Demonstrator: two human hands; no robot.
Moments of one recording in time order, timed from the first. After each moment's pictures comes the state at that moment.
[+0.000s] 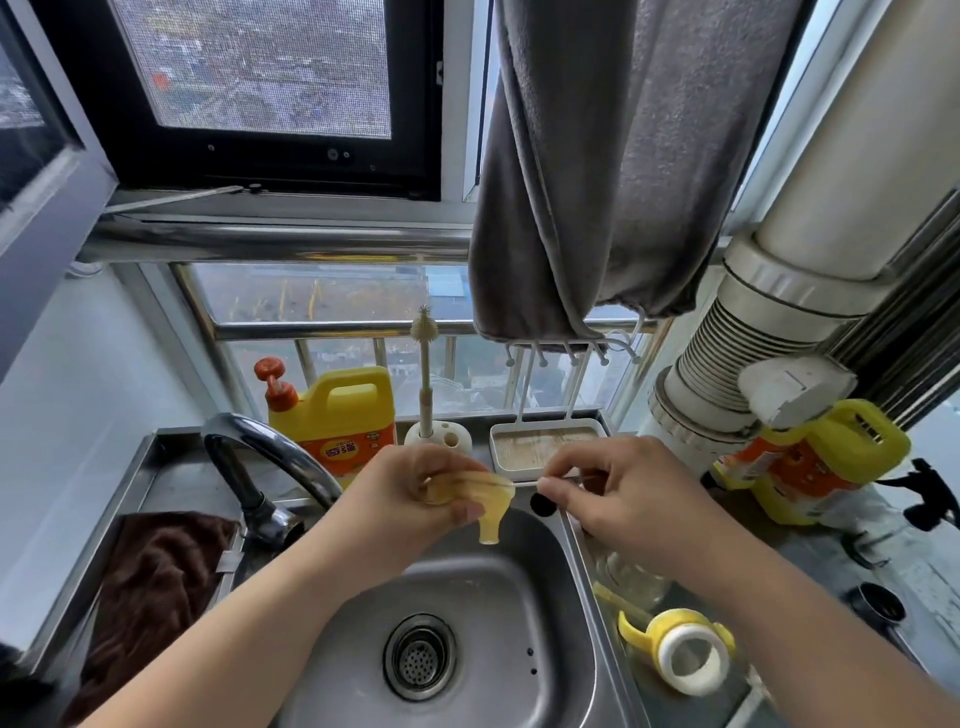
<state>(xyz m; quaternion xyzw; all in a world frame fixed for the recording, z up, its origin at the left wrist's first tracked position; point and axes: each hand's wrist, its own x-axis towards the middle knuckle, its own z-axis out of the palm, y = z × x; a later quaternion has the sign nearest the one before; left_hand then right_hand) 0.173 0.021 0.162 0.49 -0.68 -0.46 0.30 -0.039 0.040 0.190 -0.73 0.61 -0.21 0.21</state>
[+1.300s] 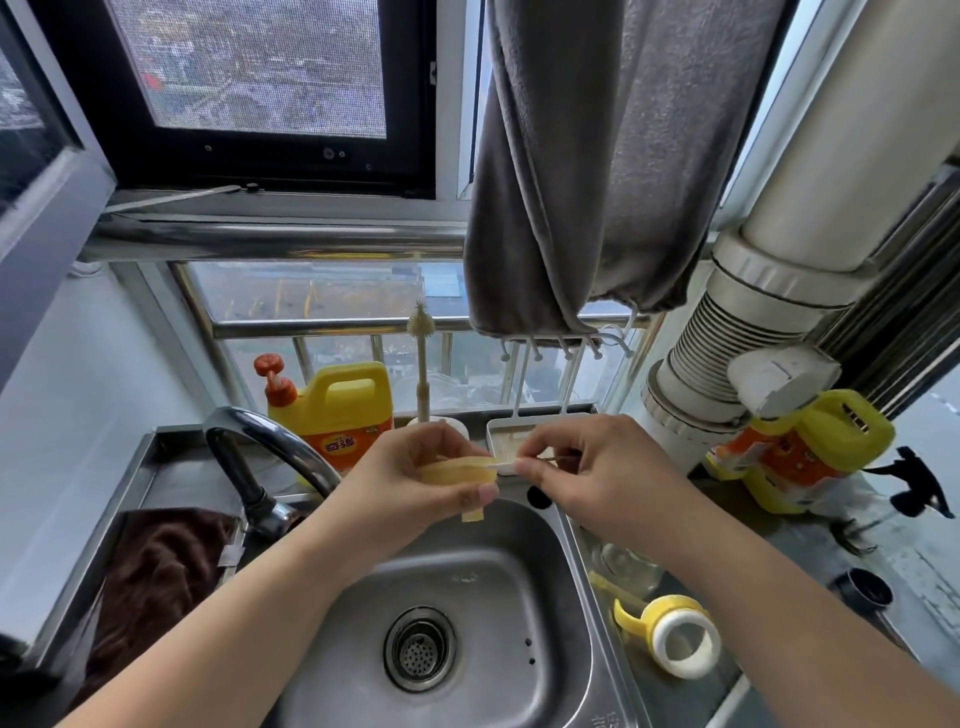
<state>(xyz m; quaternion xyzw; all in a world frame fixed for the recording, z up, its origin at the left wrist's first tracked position) 0.169 0.021 0.161 0.44 -0.63 -0.53 0.36 -0.027 0.040 0.193 -0.74 0.59 -0.23 0.22</state>
